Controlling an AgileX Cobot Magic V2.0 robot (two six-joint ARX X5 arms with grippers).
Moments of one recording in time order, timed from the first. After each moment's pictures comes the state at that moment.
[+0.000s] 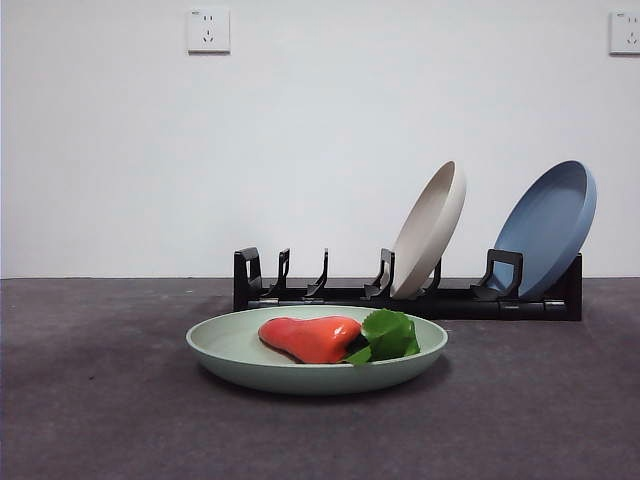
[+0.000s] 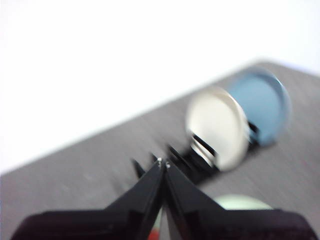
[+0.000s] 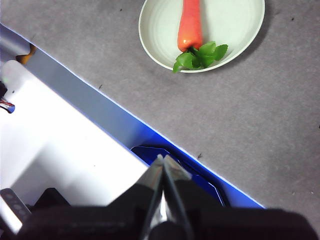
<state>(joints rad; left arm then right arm) -0.61 0.78 1.18 -0.56 -0.19 0.11 0.71 0.73 1.01 -1.16 -0.18 0.18</state>
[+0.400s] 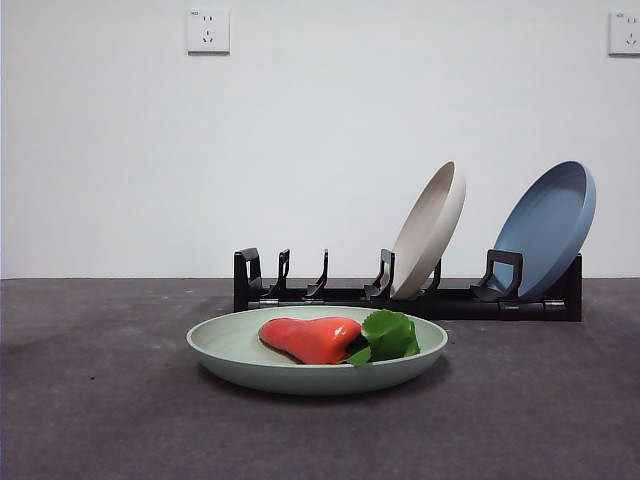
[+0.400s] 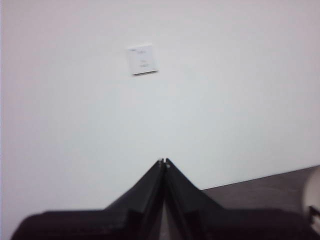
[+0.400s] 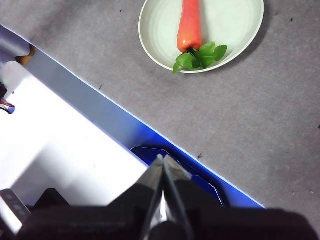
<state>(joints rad) -0.15 0.40 0.69 -0.08 -0.08 0.15 0.71 0.73 1.01 -1.16 -0.18 0.18</state>
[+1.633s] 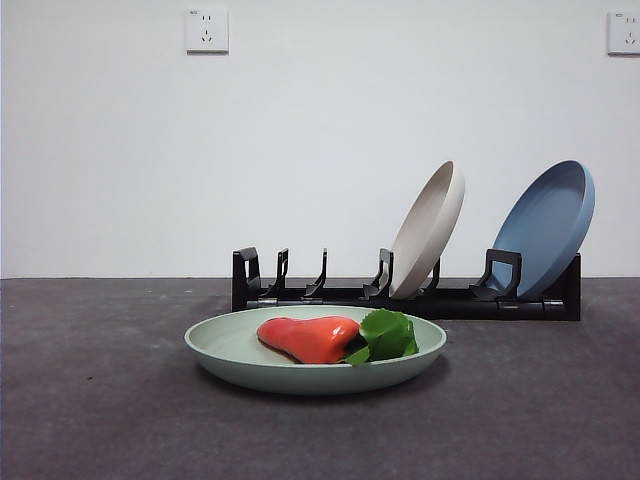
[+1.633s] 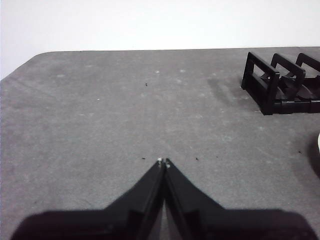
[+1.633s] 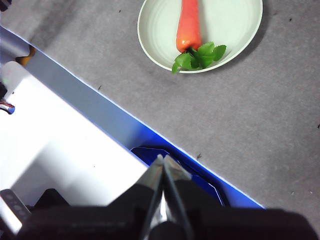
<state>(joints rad) -0.05 0.00 0.02 -0.18 -0.06 -0.02 0.71 0.73 1.01 -1.16 -0.18 0.18</state>
